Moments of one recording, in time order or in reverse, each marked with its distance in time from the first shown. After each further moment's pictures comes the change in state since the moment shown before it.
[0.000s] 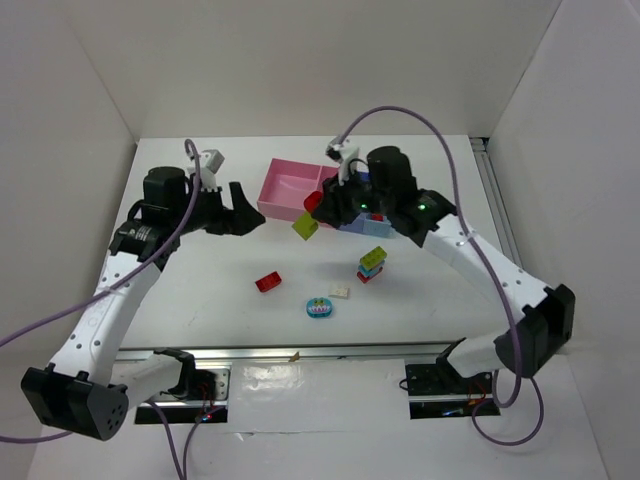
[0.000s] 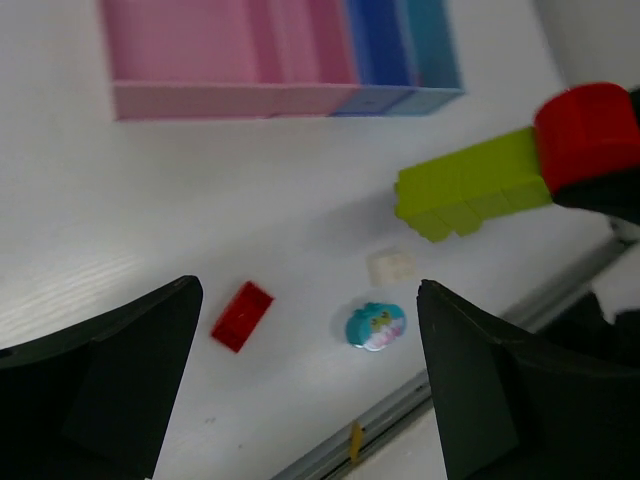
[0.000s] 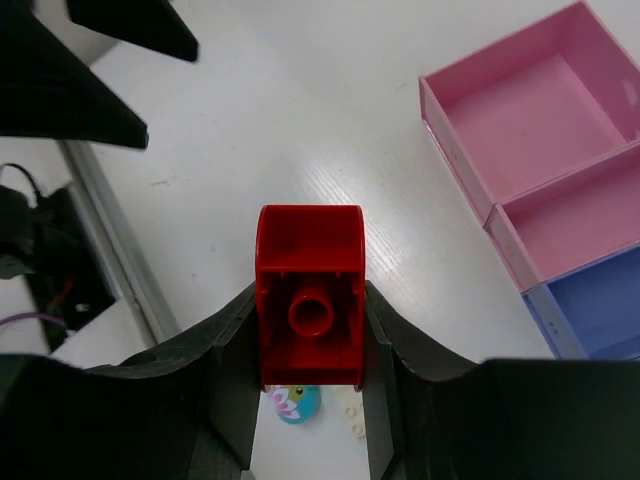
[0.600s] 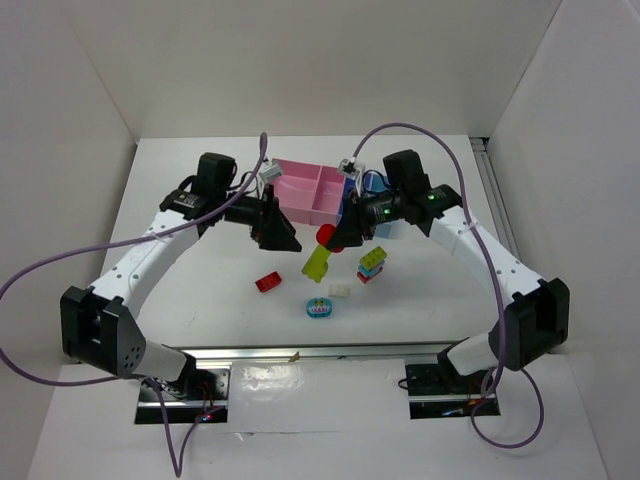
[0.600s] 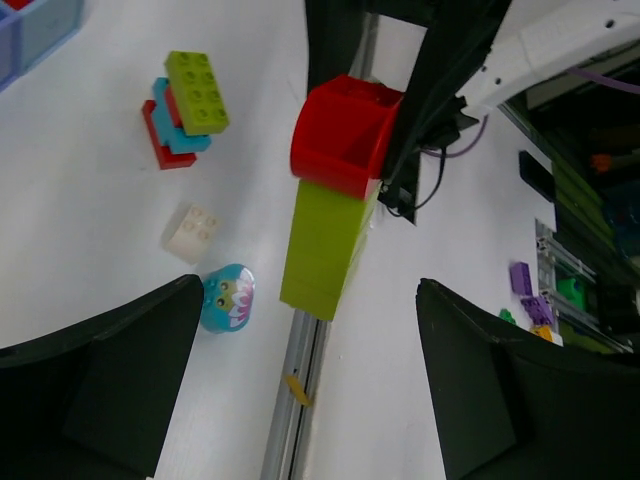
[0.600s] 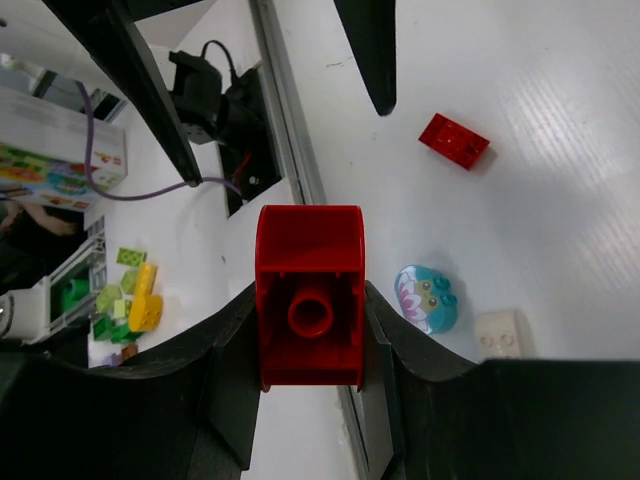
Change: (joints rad) left arm -0.117 0.326 0.114 0.025 0.744 0.326; right arm -0.212 -0.008 -0.064 -0.216 -0.624 -0.017
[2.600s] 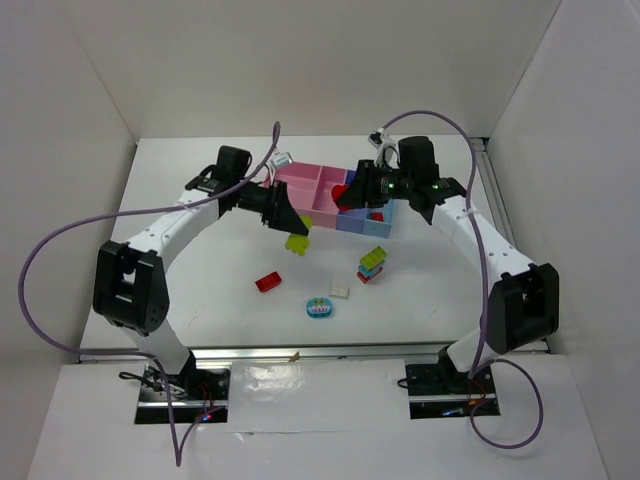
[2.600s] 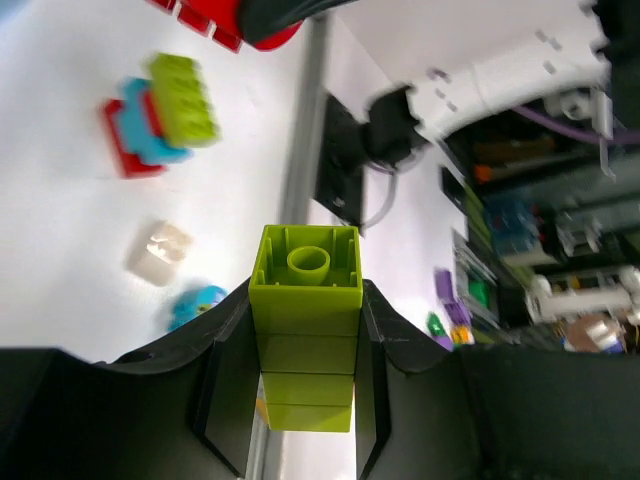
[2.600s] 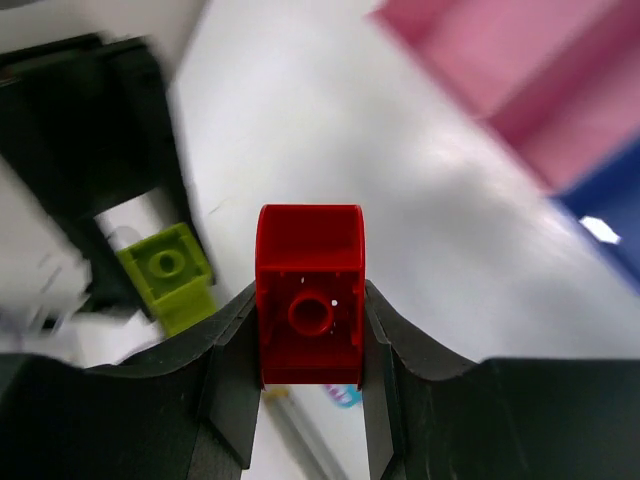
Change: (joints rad) left arm 0.012 0.241 0.051 0.124 0.206 -0.128; right arm -0.121 0.090 0.004 0.256 0.230 0.311
